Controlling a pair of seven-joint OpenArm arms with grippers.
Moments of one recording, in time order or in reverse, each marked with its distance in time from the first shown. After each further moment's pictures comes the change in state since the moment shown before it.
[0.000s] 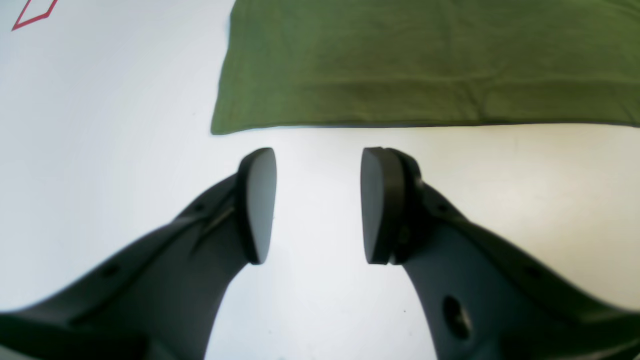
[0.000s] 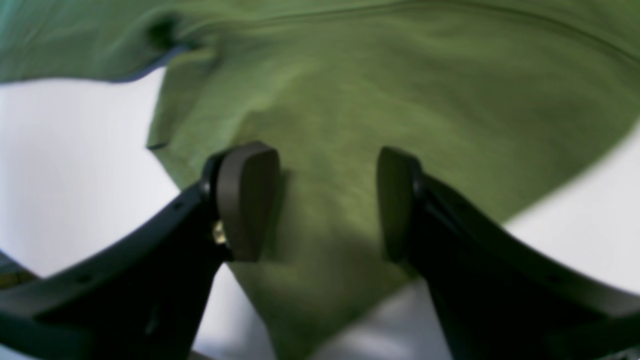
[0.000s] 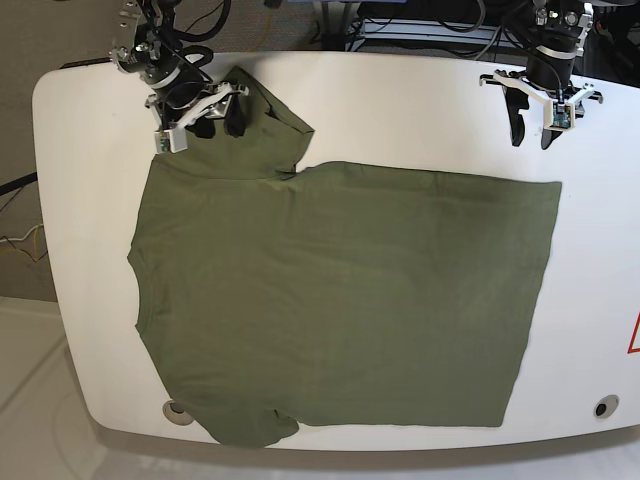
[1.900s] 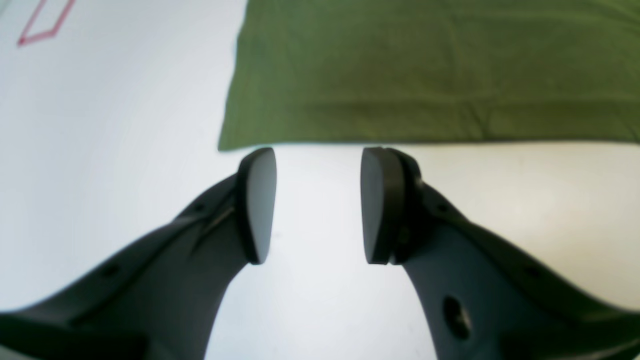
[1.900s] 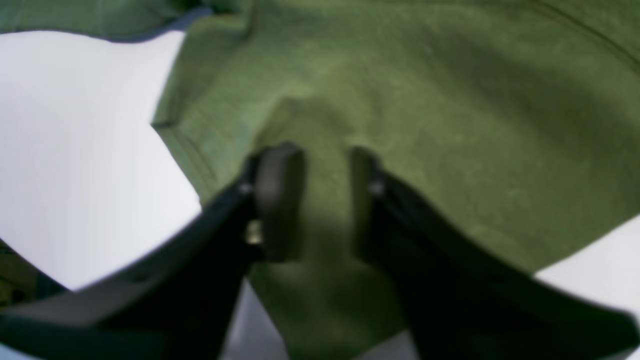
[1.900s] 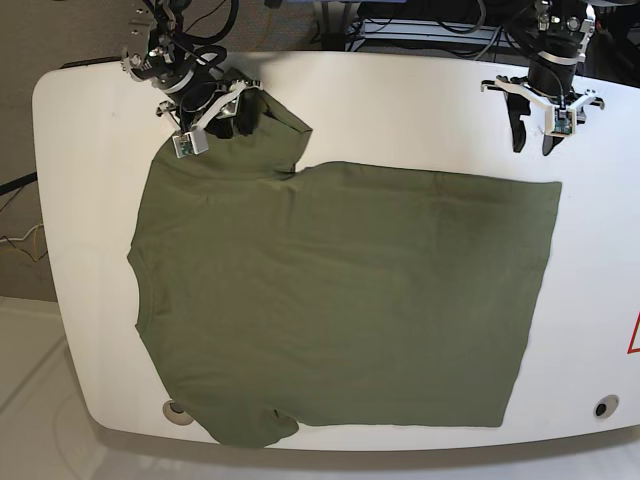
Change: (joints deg) left arm -1.6 -0.5 -0.3 0.2 -0.2 -0.2 0.7; right arm 0.3 0.2 -3.6 0.3 -6.1 0.7 -0.2
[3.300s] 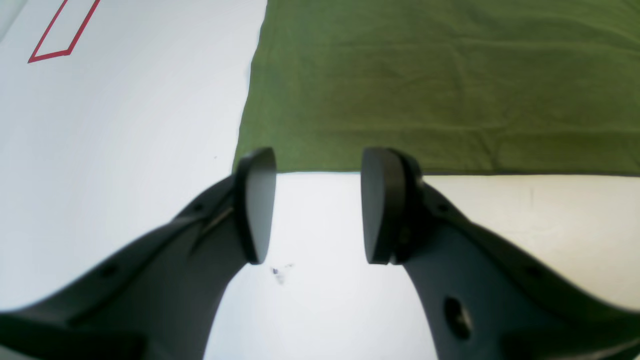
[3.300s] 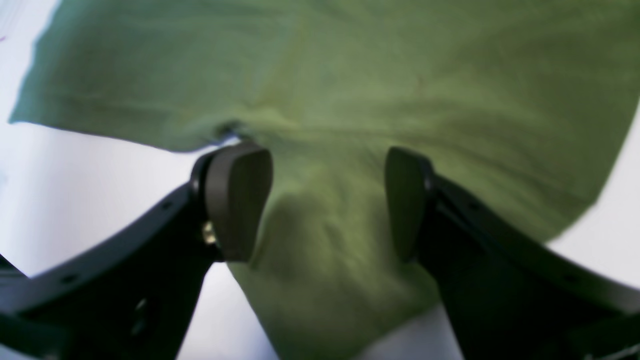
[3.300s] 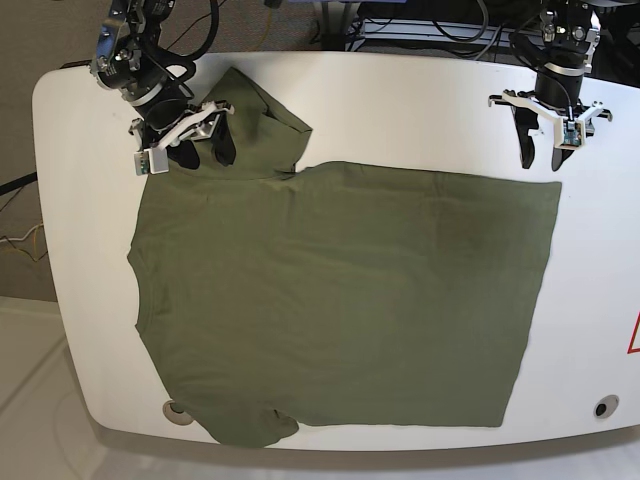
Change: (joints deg) left arm -3.5 0.0 -1.9 -0.5 -0.7 -0.3 -0.4; right arm 1.9 0.8 8.2 5.3 11.3 1.5 -2.6
